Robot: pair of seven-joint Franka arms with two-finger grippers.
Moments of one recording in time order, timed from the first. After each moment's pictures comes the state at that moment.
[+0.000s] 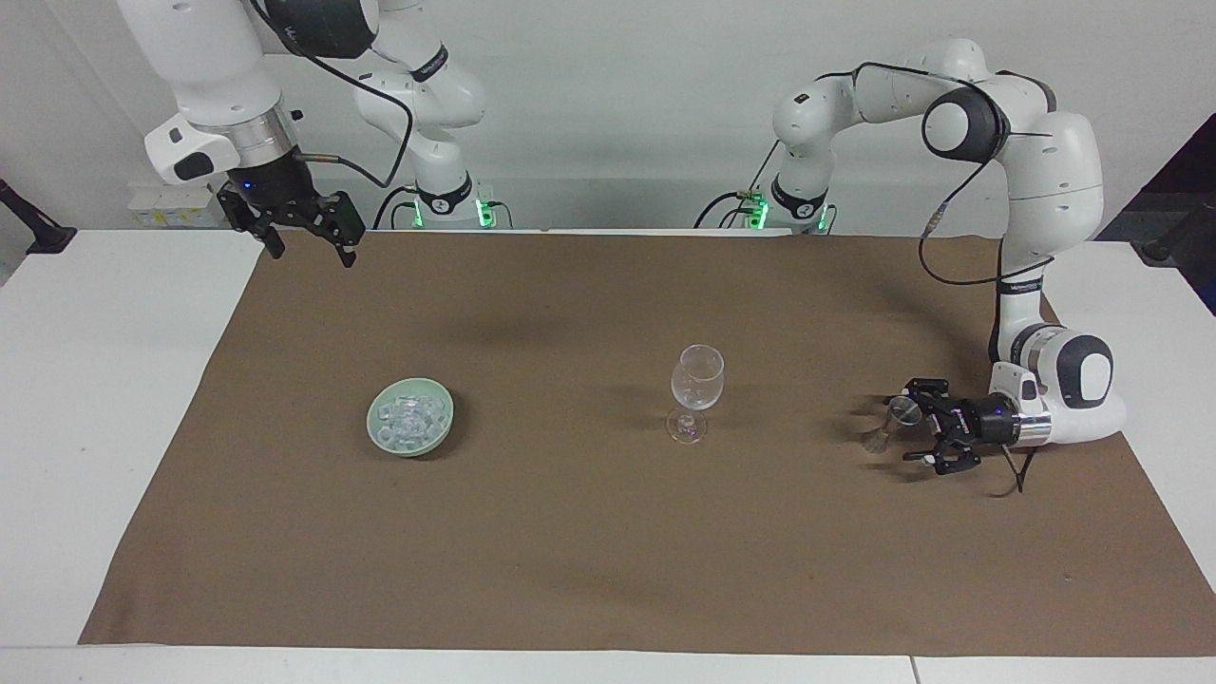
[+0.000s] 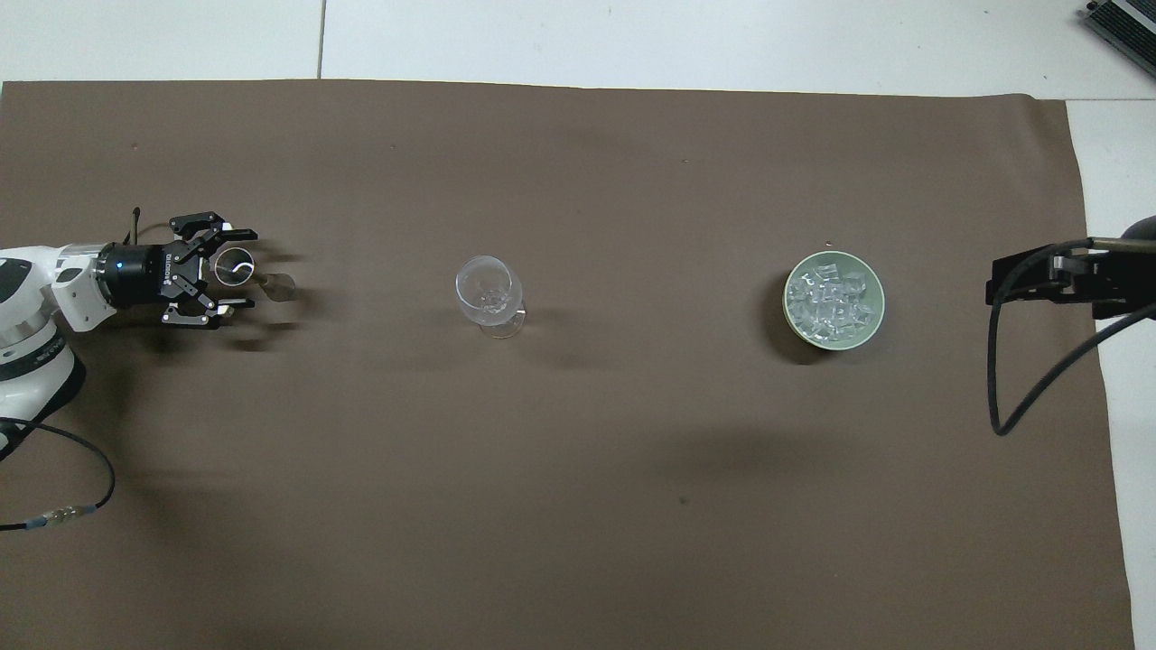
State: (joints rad) left arm 0.52 0.86 -0.20 -1.51 -1.19 1.42 2.30; right arm 0.01 -0.03 -0.01 -1.60 -0.02 1.59 0.15
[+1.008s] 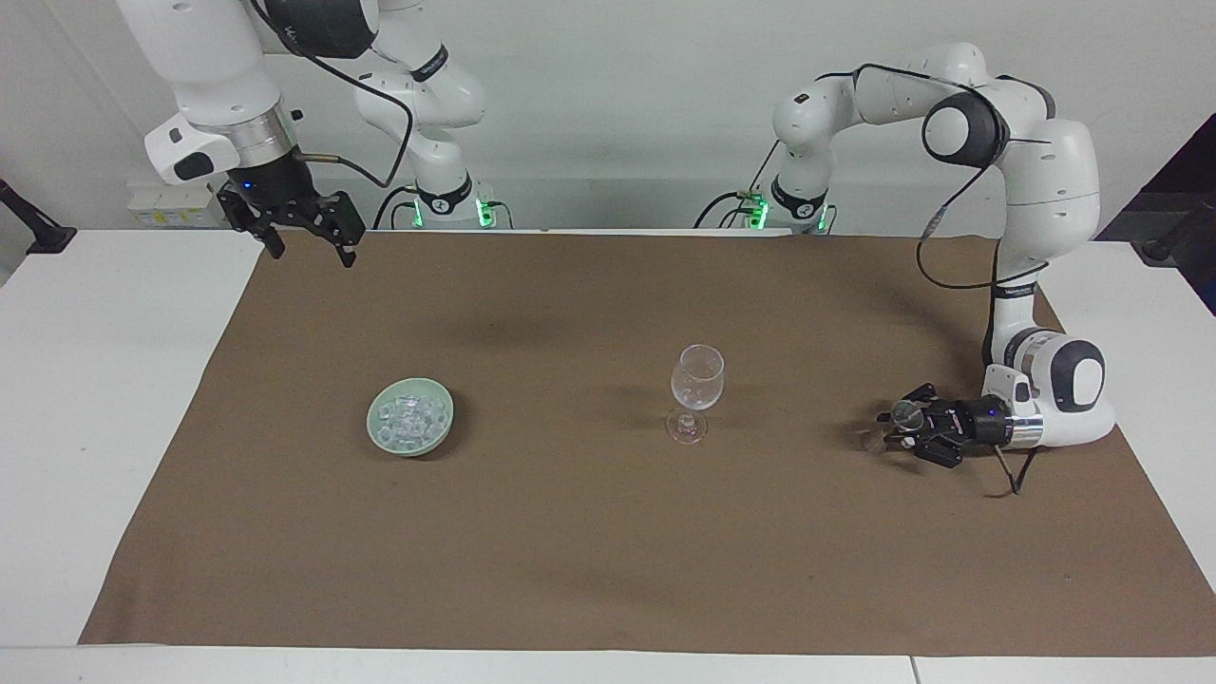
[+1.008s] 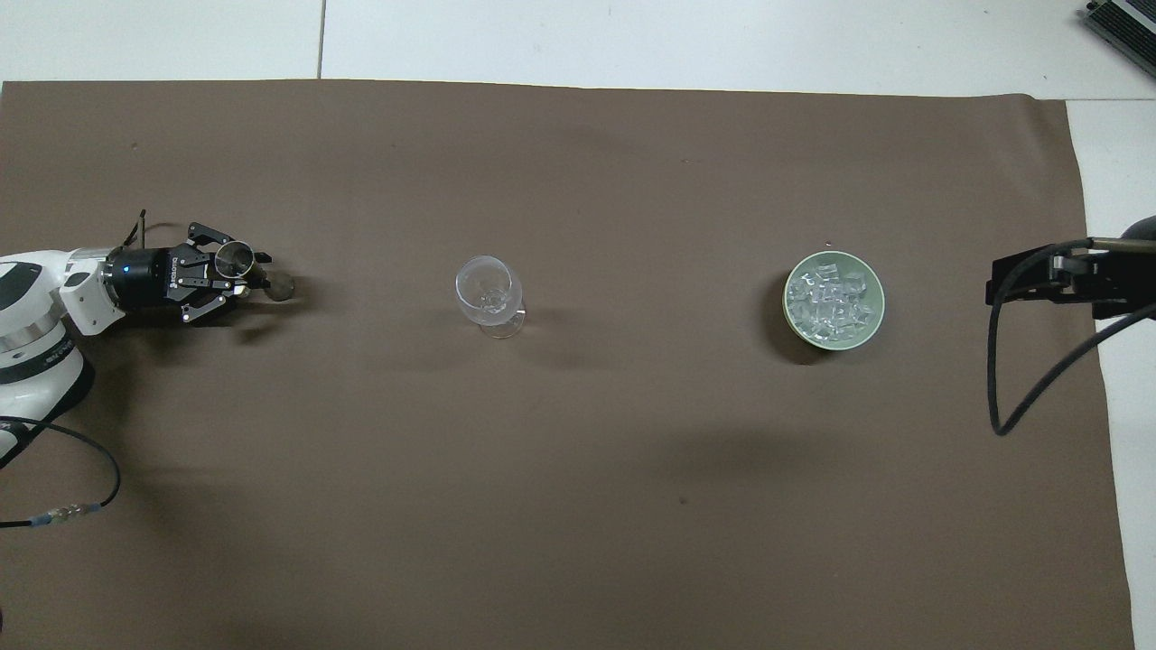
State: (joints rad) left arm 0.52 0.88 -0.21 -1.51 -1.20 1.40 2.33; right arm 0.01 -0.03 -0.01 -1.60 -0.02 1.59 0.15
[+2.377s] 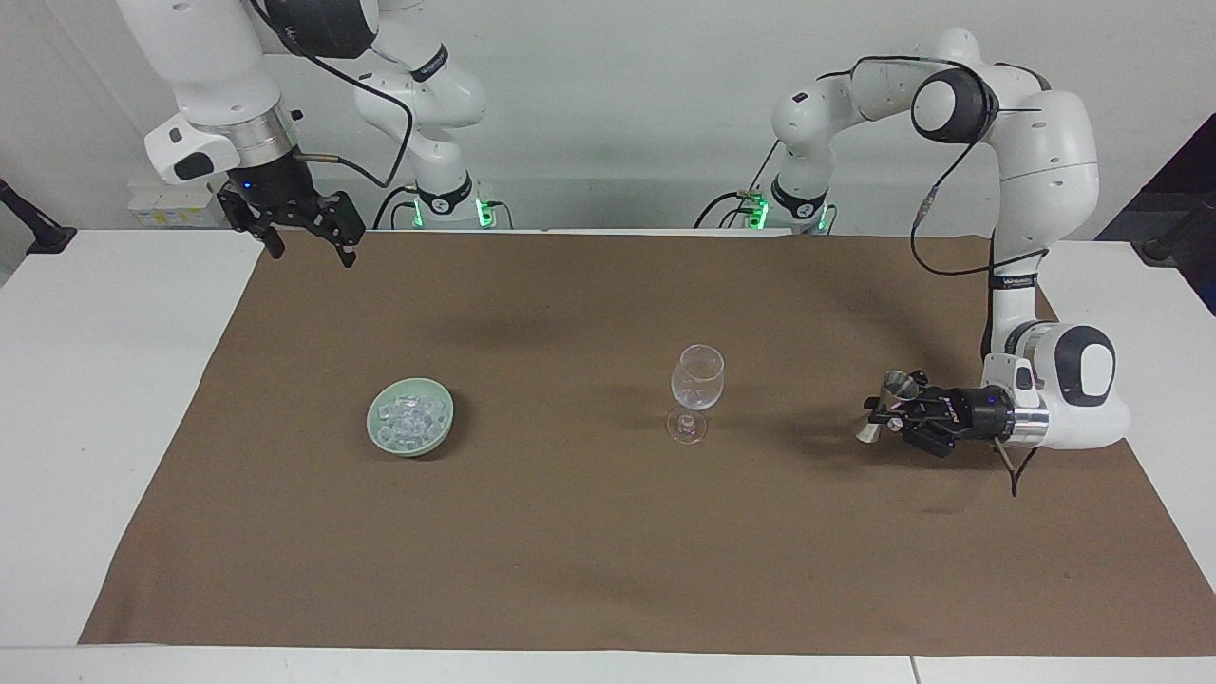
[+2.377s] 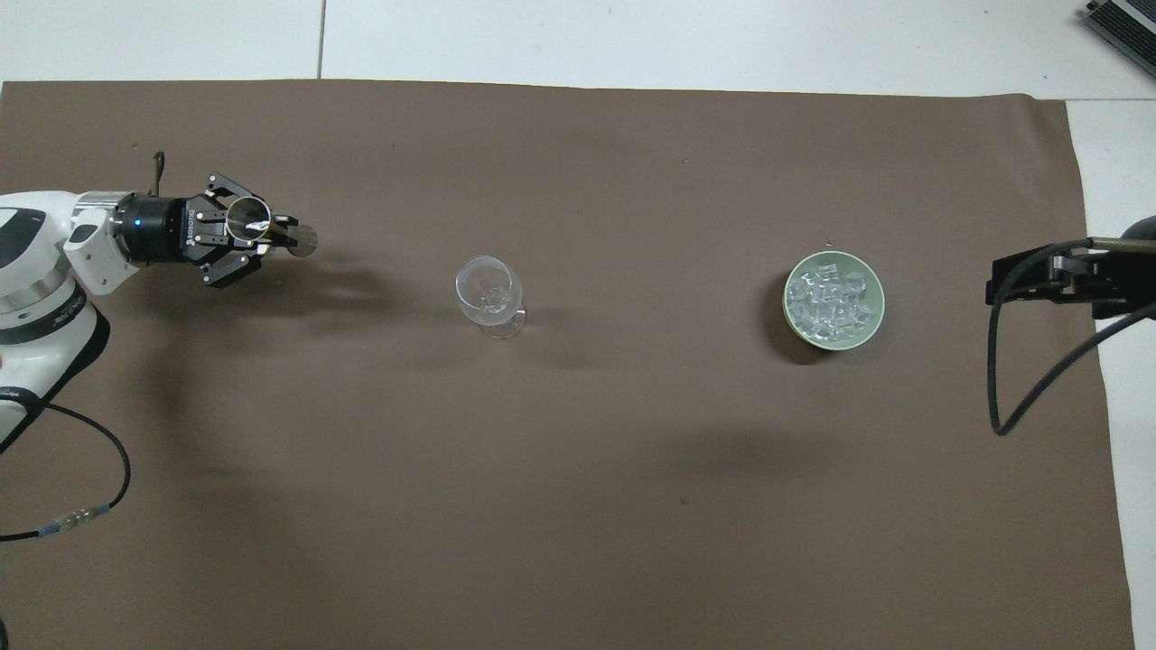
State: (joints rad) left arm 0.44 0.77 -0.29 -1.49 -1.26 1.40 2.32; right arm 0.01 -0.03 -0.01 -1.60 -0.02 1.59 0.15
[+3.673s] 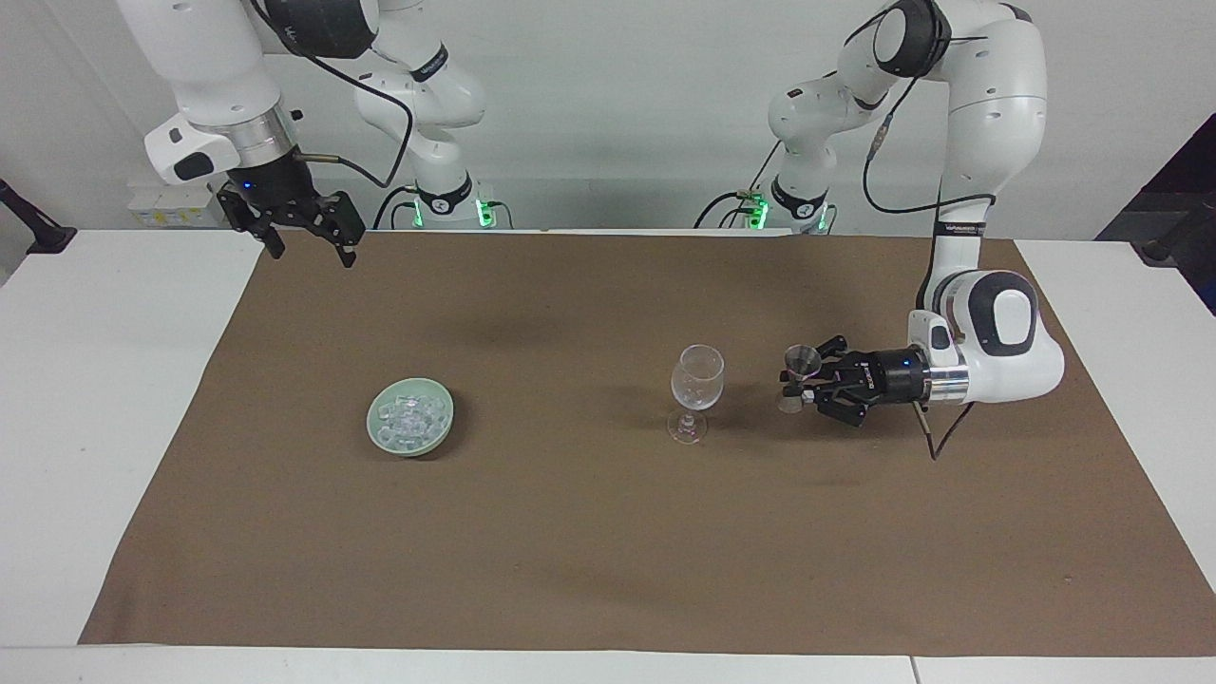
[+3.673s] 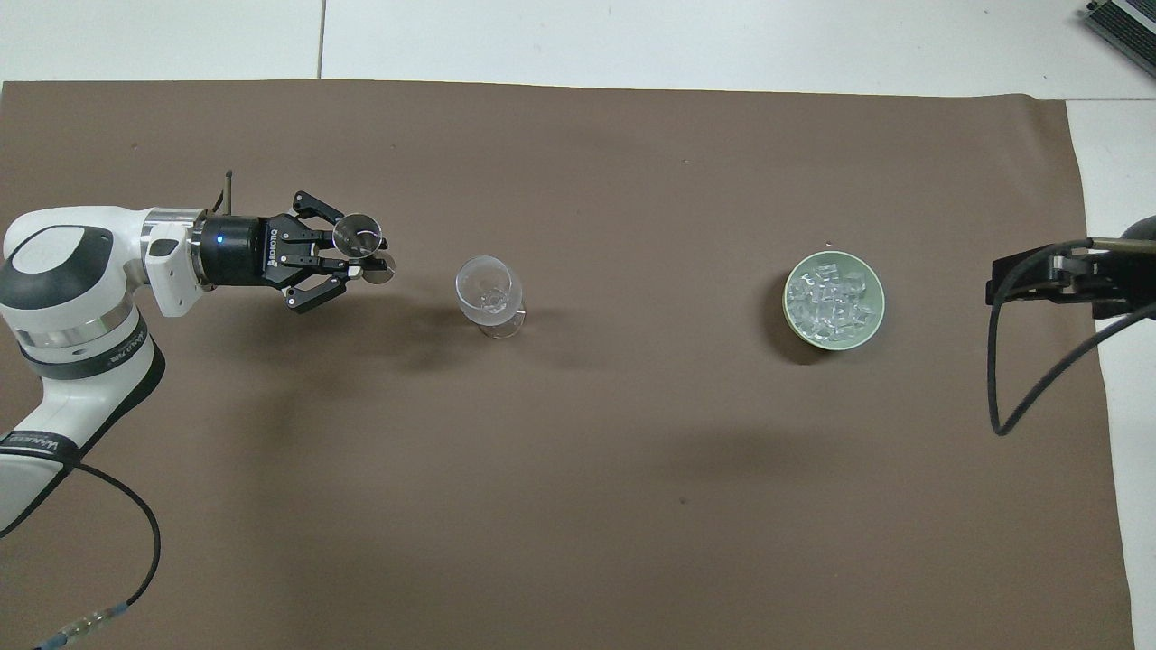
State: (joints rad) left arm 0.30 0.44 -0.29 -1.83 -1.33 1.67 2.22; right arm 0.01 -0.03 -0.01 -1.60 -0.02 1.59 0.15
